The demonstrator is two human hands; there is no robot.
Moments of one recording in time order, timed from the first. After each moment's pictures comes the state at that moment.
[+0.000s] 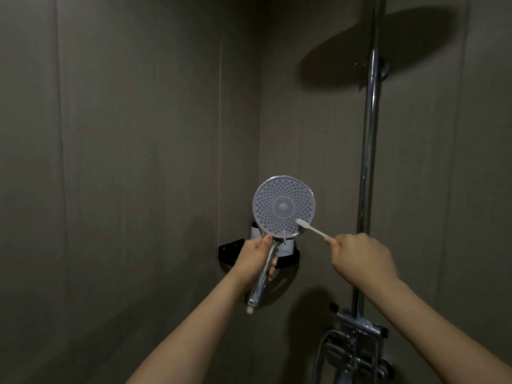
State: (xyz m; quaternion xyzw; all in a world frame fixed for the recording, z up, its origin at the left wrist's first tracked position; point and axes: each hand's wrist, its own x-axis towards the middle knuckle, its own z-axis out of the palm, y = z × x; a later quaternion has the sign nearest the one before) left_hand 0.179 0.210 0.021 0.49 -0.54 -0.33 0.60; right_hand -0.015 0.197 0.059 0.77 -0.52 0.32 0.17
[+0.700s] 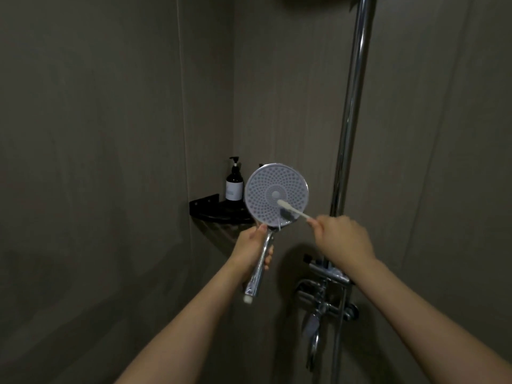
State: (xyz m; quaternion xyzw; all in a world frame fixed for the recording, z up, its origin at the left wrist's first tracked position) left_hand 0.126 0.163 -0.057 0.51 -0.47 -0.40 0.60; right_hand -0.047 0.144 -0.007 0.79 -0.51 0.30 0.12
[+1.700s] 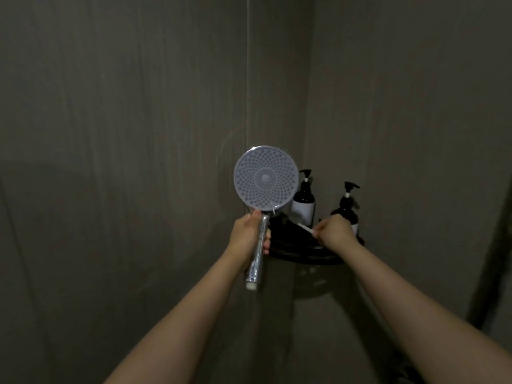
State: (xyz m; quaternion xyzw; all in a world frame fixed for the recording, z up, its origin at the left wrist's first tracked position) left_hand 0.323 0.054 -0.033 0.53 -0.37 -0.29 0.71; right_hand 0.184 -0.053 -0.013 0.77 -0.51 0.27 -0.28
